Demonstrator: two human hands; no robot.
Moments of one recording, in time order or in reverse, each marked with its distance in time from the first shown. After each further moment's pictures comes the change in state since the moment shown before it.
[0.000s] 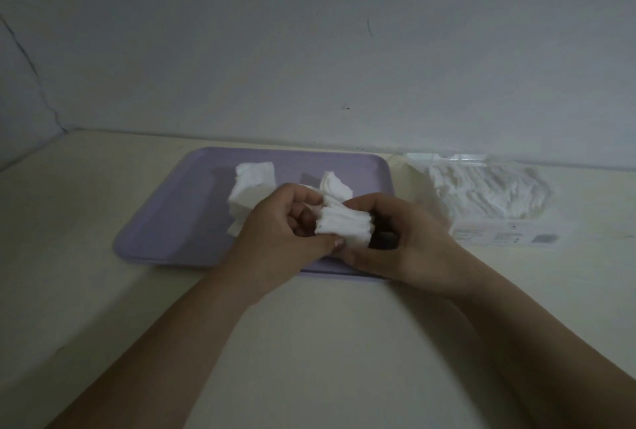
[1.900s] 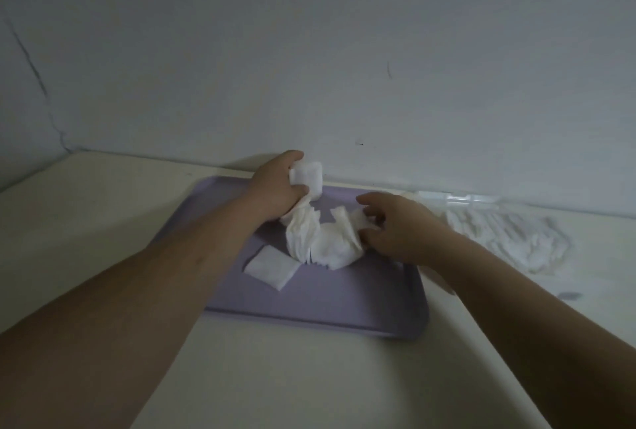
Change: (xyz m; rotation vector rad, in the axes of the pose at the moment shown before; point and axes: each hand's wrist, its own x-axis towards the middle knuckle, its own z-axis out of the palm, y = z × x) left_hand 0.177 -0.039 -0.054 0.575 0.083 0.015; right_hand 0.098 -0.011 -0.014 -0.592 0.007 0.301
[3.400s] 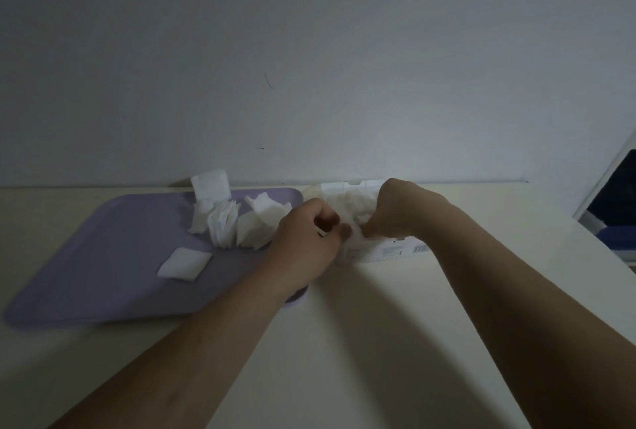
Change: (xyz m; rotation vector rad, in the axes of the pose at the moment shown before) left_hand -0.140 0.171 0.103 -0.379 -0.088 0.082; right_hand -0.089 0.074 -0.094 -0.242 0.057 0.358
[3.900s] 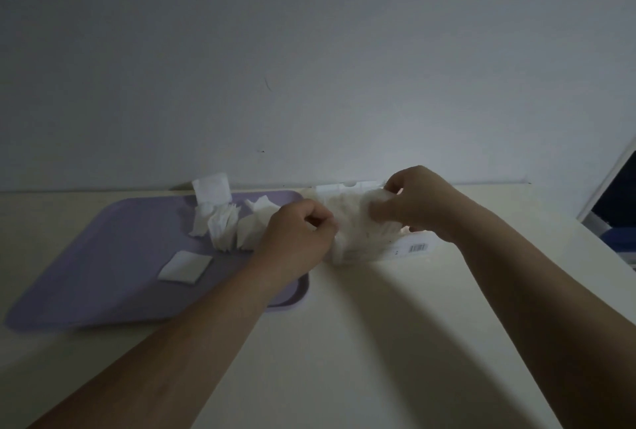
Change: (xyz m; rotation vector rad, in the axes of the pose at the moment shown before) left_hand 0.010 -0.002 -0.009 0.016 0.034 -0.020; right_hand 0.002 0.030 -0.009 0.549 0.101 -0.084
